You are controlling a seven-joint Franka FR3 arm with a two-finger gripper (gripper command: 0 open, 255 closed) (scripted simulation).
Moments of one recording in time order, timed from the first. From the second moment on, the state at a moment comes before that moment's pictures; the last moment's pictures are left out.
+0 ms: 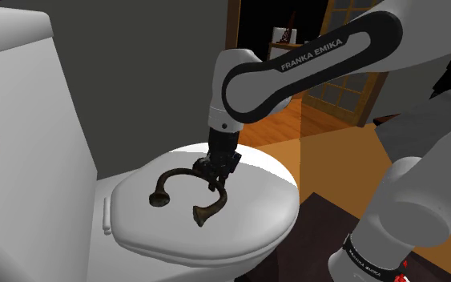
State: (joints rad) arm 0.11 -0.32 0.40 -2.47 0.37 2.15 0.33
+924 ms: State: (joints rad) arm 0.10 -0.37 0.38 -2.41 0.36 2.03 0.34
